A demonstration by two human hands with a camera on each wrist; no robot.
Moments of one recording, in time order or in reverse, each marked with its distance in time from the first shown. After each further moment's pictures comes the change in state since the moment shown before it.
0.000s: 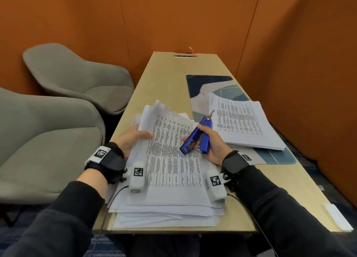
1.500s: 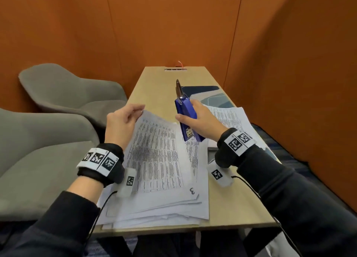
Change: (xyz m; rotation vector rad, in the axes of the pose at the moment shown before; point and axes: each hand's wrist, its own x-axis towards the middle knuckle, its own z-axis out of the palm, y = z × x) left_hand -0.038 0.046 0.031 0.567 0.533 0.892; right_hand -0.057 -0.086 0.048 -1.225 -0.041 -0.593
